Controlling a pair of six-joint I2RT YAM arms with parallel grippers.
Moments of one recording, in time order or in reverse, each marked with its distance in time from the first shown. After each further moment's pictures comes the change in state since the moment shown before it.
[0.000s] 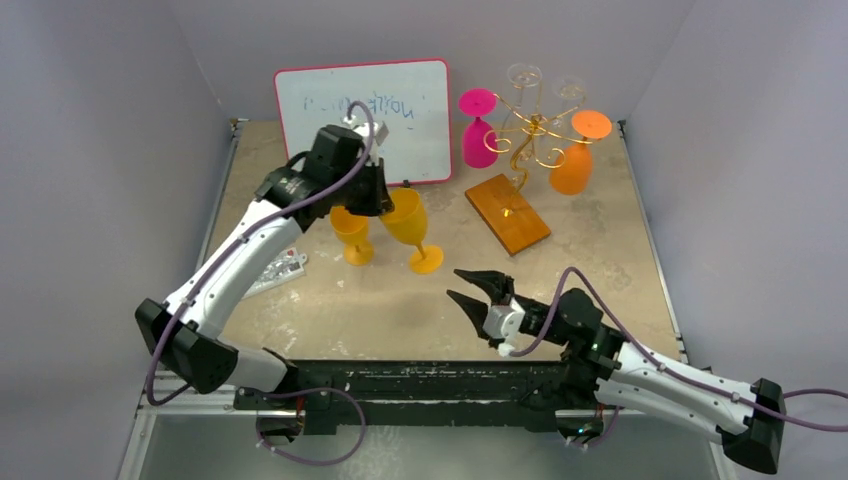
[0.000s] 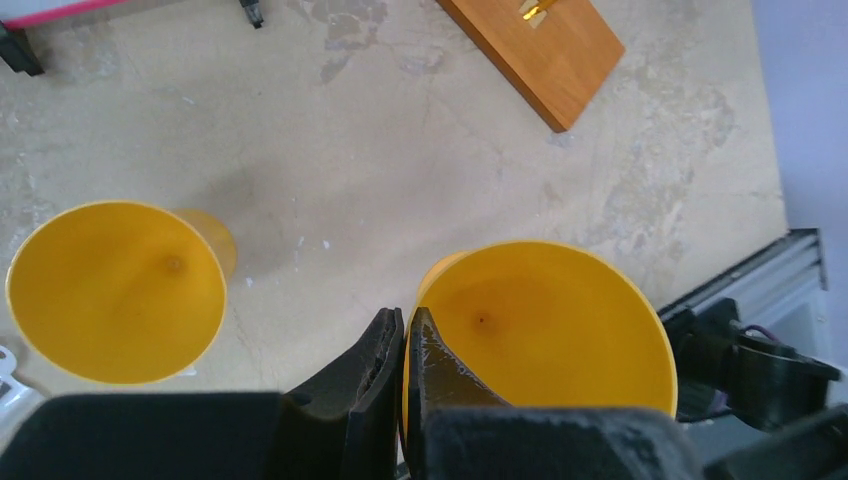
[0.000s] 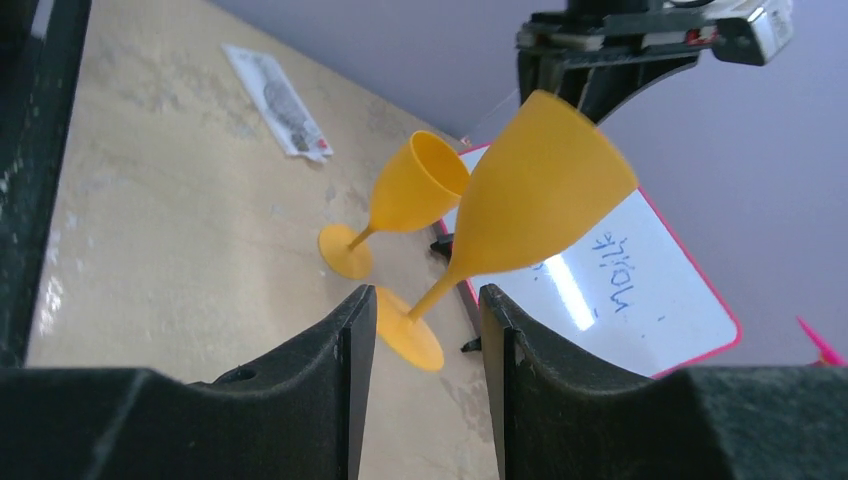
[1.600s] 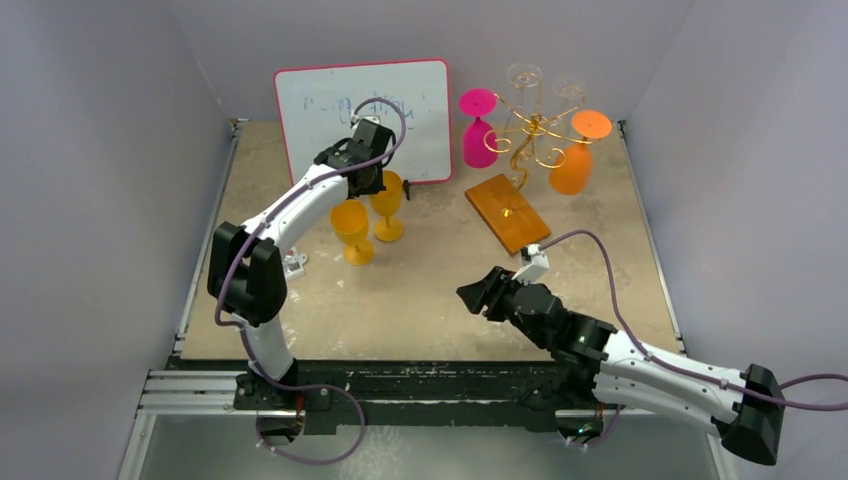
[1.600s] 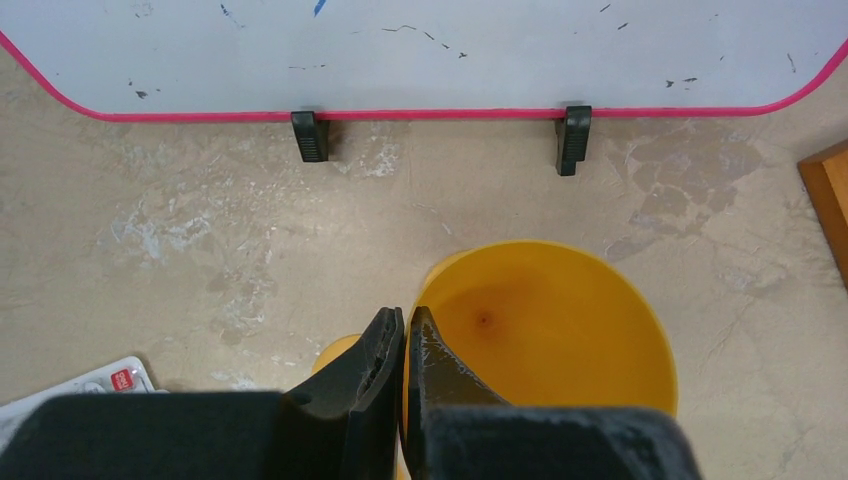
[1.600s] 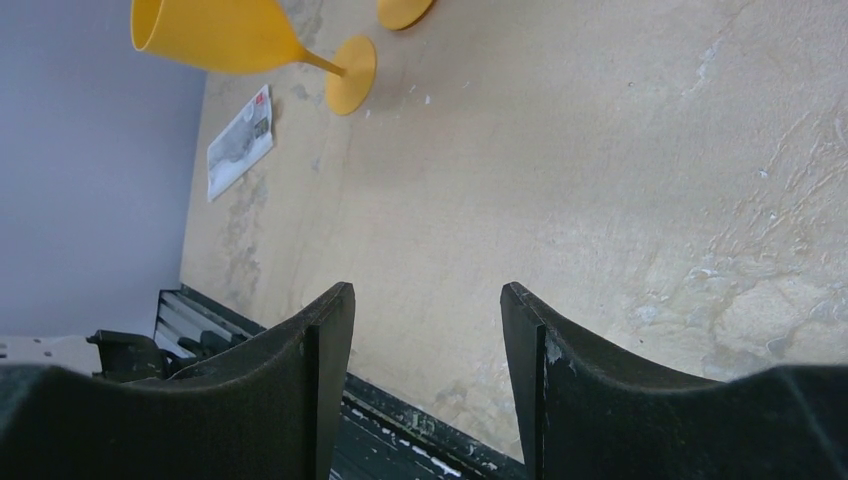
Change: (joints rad) left arm 0.039 0.438 0.088 0.159 -0.568 -0.007; right arm -0.001 0.116 0.020 -0.416 0.644 1.777
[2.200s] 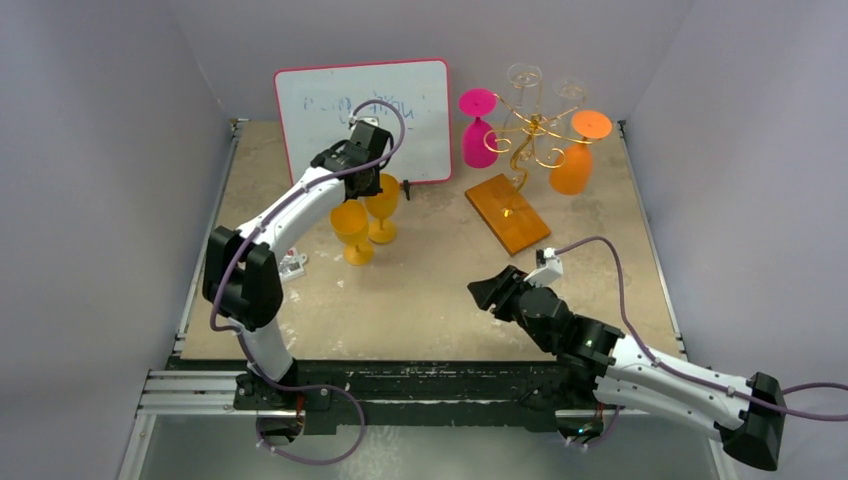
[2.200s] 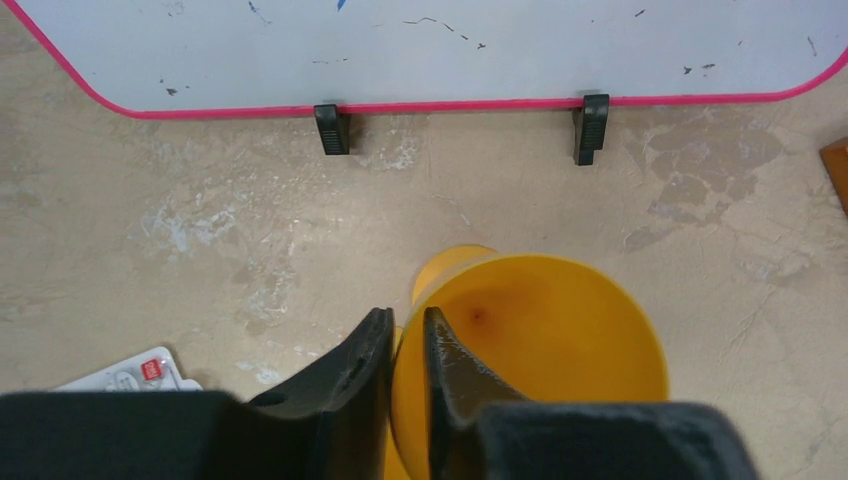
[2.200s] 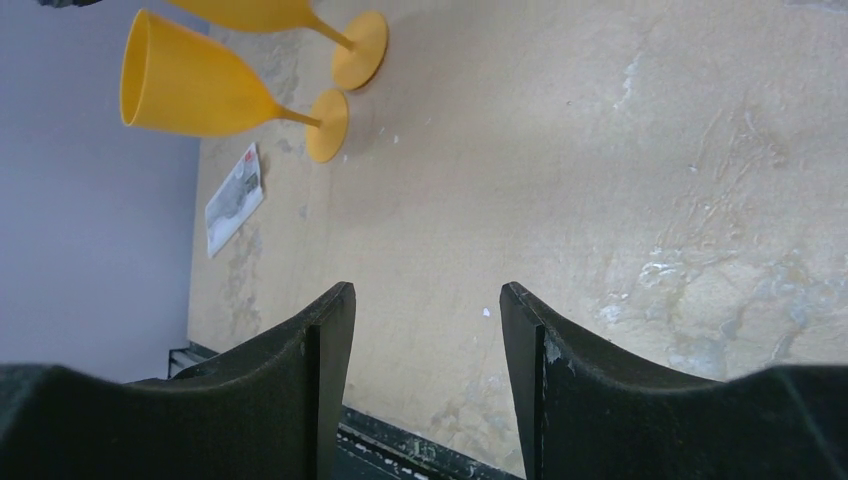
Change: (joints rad) left arm 0.000 -0.027 -0.026 0.002 -0.023 0.032; right arm 0.000 -0.069 -0.017 -0.064 0.098 0.089
